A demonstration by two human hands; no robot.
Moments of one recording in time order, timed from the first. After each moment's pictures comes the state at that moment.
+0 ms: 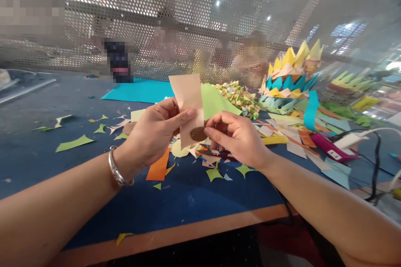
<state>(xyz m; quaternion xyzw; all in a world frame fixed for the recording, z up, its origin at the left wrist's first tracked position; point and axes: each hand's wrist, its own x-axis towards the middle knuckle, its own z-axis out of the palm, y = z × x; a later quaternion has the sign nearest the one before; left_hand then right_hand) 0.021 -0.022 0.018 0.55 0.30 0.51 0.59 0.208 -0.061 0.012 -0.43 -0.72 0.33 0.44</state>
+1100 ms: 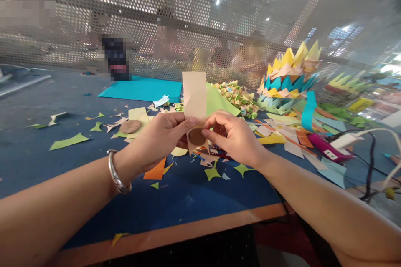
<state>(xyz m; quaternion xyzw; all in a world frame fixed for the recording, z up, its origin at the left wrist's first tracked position) 0.021 -0.029 0.013 0.64 0.33 0.38 0.58 0.210 -0.054 0.012 -0.45 -0.78 0.18 0.39</state>
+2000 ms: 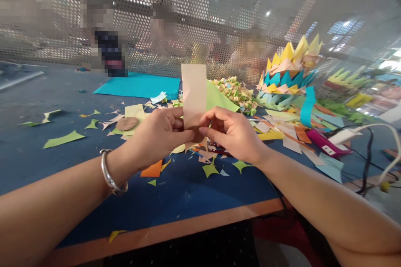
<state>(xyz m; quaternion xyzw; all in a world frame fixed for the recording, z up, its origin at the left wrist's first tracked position) 0.021 -0.031 0.015 0.66 0.33 0.36 0.57 0.209 -0.056 0.010 -0.40 -0.76 0.28 0.43</state>
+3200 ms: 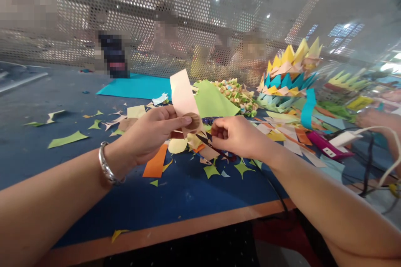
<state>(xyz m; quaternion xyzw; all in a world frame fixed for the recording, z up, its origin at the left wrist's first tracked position) 0.012 -0.024 0.020 0.60 0.37 0.37 0.60 0.222 -0.054 0.025 -0.57 -0.78 0.16 0.19</state>
